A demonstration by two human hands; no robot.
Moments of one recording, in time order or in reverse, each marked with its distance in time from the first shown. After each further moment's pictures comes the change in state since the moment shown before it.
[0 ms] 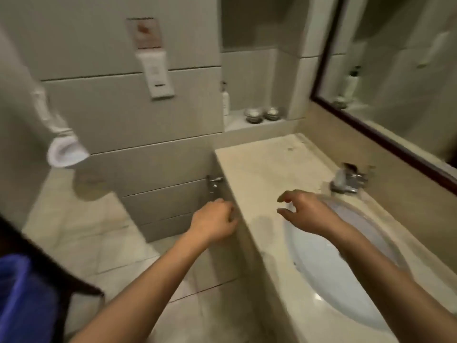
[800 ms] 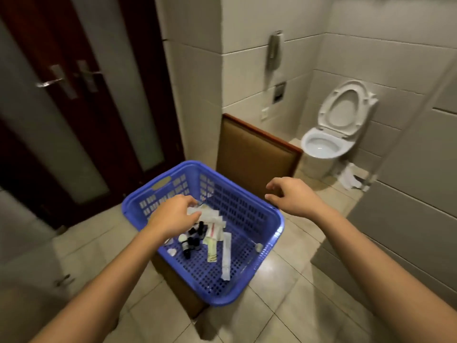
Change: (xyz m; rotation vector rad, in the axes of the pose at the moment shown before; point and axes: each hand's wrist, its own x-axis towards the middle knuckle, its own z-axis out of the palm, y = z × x) left_hand -0.454 -0.436 -0.113 -0.202 0.373 -1.175; right_hand 0.044 -0.635 0.176 -0.080 -0.372 -1.087
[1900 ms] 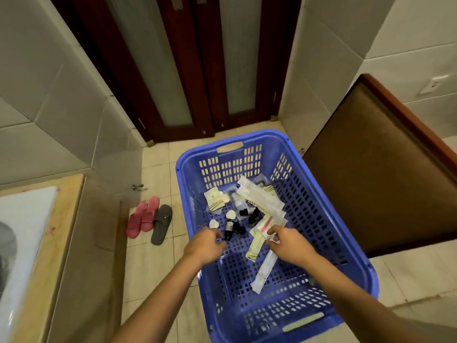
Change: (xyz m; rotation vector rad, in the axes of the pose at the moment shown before) left_hand 0.094 -0.091 0.158 -0.316 -0.260 -0.721; right_hand 0.205 0.005 0.233 0.023 -0.723 -0.244
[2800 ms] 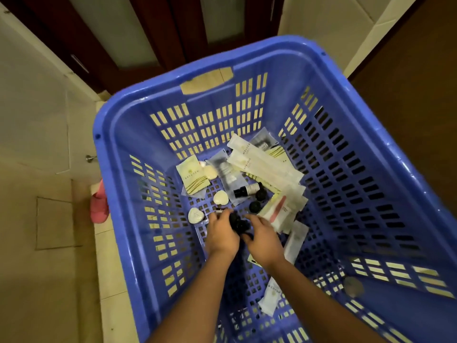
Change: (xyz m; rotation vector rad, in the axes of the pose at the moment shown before) left_hand 0.227 -0.016 0.155 -0.284 0.083 -0.151; right_hand 0.215 0.055 0.164 0.371 0.096 0.118
